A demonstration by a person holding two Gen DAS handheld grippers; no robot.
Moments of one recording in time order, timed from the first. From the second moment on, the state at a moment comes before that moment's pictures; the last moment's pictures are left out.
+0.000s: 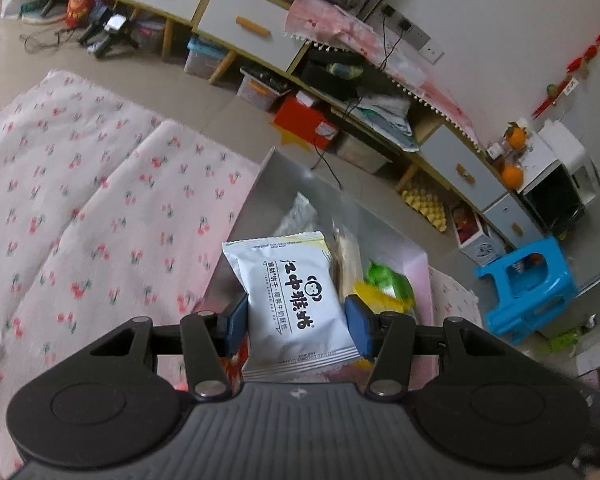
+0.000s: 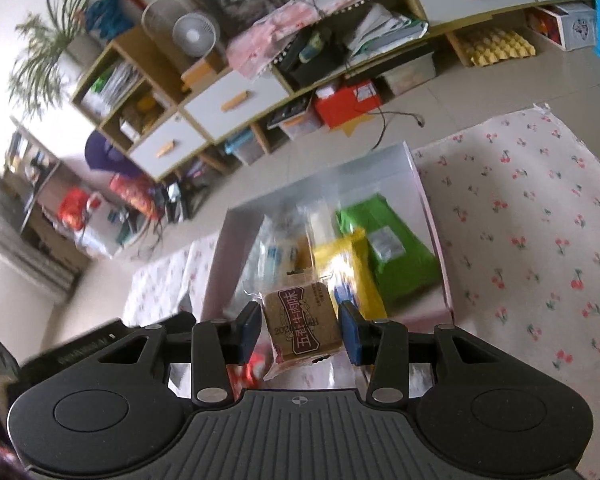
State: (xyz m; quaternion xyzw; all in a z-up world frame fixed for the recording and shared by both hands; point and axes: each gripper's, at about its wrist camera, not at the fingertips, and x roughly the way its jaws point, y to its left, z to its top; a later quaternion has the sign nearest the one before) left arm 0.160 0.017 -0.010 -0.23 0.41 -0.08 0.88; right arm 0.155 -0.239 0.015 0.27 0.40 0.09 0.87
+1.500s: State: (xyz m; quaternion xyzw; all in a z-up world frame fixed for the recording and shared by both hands) left arm 0.230 -0.034 -0.006 0.00 0.37 -0.11 0.92; right arm 0.260 -0.263 -0.010 0.22 0.39 0.05 0.90
